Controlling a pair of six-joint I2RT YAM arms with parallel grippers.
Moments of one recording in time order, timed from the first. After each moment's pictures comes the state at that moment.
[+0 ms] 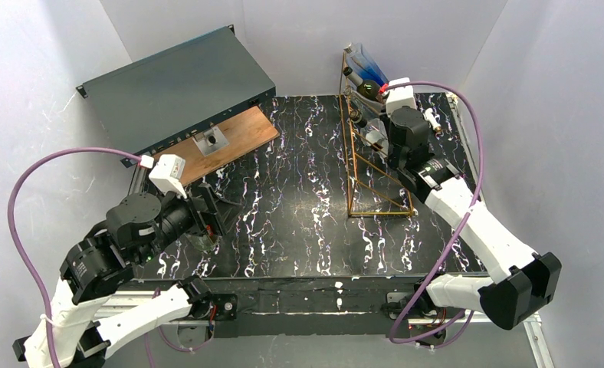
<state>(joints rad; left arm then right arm) -0.85 0.63 1.32 -1.06 -0.27 -0.59 0.55 1.22 1.21 -0.20 0.73 -0.26</state>
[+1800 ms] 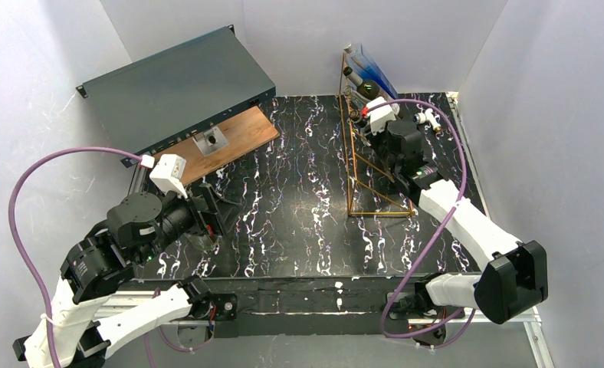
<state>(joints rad) -0.85 0.64 1.32 -1.06 -0.27 -0.58 0.47 1.26 1.02 -0.06 0.30 -0.37</state>
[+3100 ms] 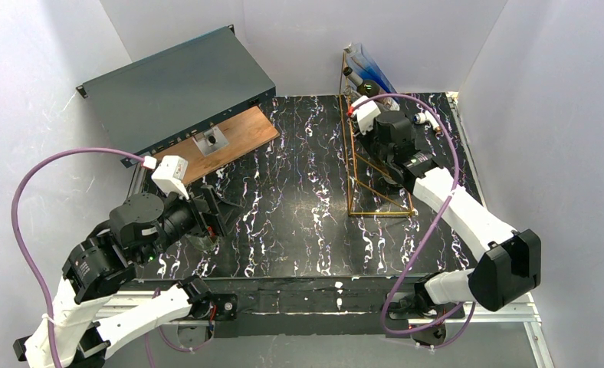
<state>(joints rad) -0.85 0.63 1.30 -1.06 -0.27 -0.58 0.51 1.33 1.16 -0.27 0.22 -0.40</state>
